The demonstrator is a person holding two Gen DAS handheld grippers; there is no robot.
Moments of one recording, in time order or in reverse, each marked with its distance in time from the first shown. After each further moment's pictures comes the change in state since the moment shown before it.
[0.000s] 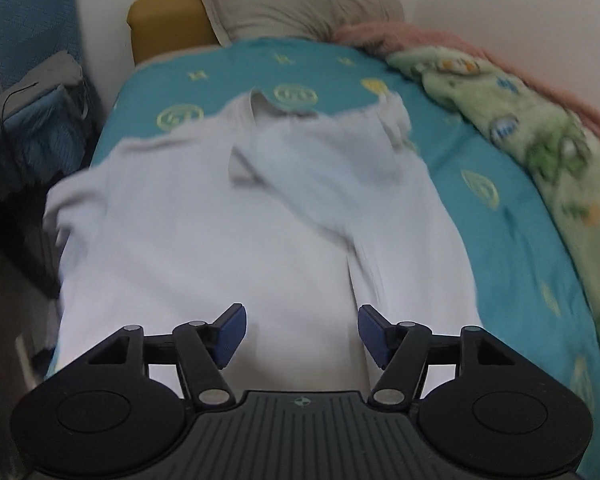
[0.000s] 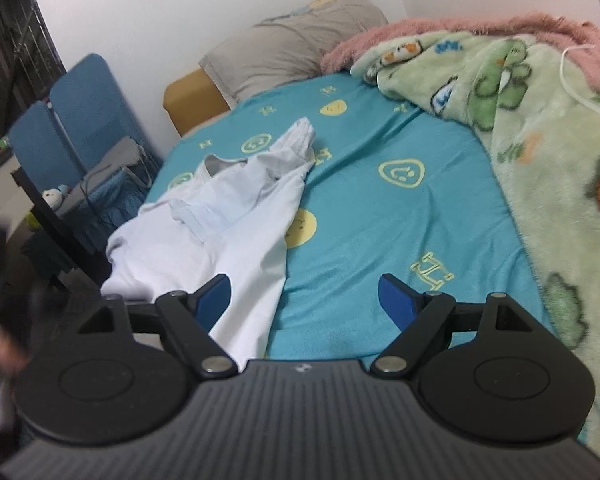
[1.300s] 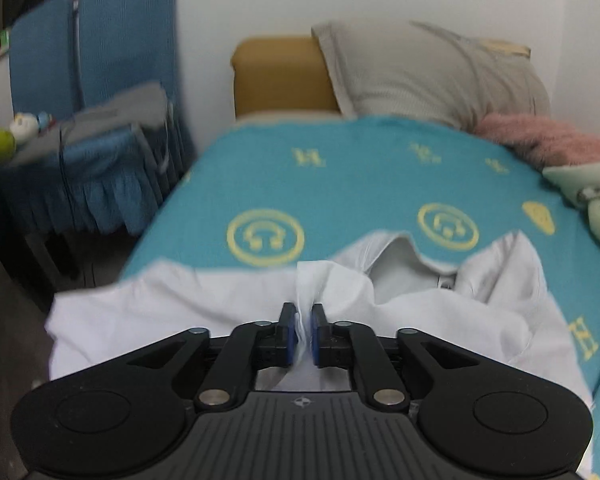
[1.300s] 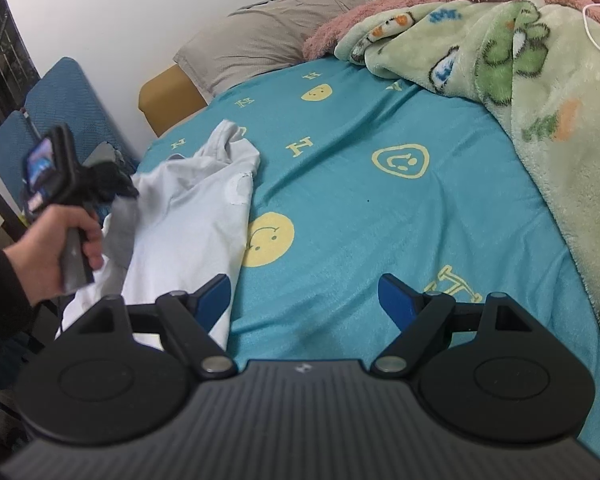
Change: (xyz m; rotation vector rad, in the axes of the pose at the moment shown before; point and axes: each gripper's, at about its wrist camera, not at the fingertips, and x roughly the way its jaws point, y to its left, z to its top) left arm 0.149 0.058 0.100 -0.183 -0.181 0.310; right arm 0.075 -0.019 0.004 0.041 -0.006 -0.012
